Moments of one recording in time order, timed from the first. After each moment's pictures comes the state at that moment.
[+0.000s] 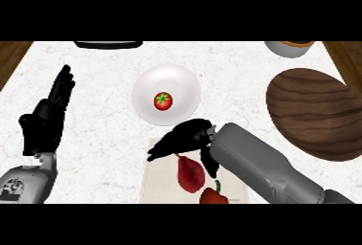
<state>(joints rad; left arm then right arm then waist) -0.20 0.33 -0.06 -1.59 -0.06 0.23 0.16 -0.86 -0.14 0.88 -0.90 0.59 0.53 -0.55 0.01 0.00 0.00</state>
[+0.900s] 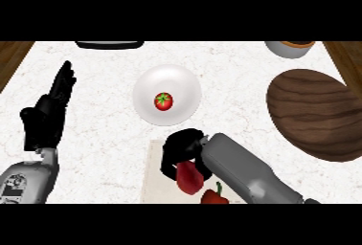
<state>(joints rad) -0.23 0.29 -0.02 -1.59 -0.10 0.18 0.18 -0.81 -0.02 0.85 -0.72 0.80 0.35 -0.74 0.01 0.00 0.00</state>
